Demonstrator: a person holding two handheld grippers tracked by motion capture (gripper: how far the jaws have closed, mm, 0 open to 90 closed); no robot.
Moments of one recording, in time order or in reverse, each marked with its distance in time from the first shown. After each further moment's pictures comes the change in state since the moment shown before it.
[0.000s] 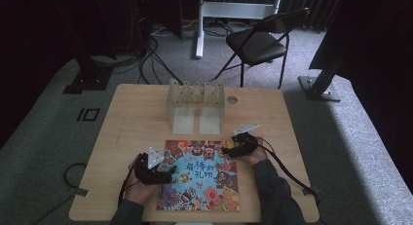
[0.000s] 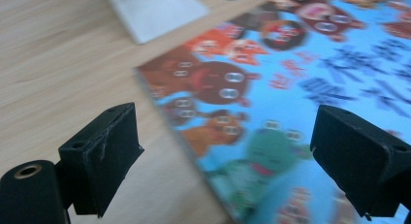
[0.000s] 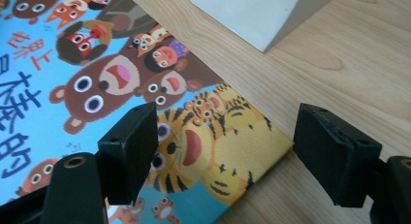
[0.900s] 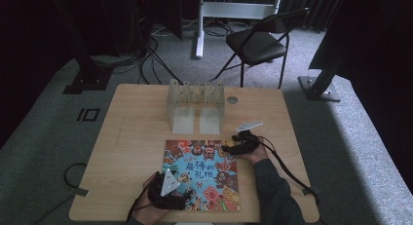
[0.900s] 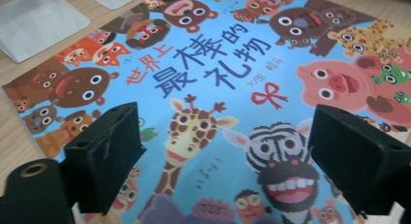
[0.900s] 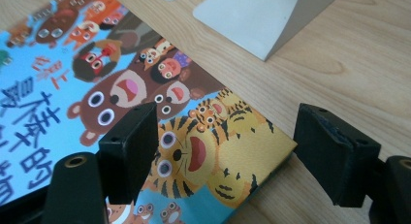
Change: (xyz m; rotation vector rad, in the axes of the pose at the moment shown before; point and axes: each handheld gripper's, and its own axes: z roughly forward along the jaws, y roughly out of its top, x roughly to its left) left arm -0.068 -0.010 -0.021 -0.022 -0.151 0.112; right arm -0.005 0.003 -0.007 -0.031 0.051 0.071
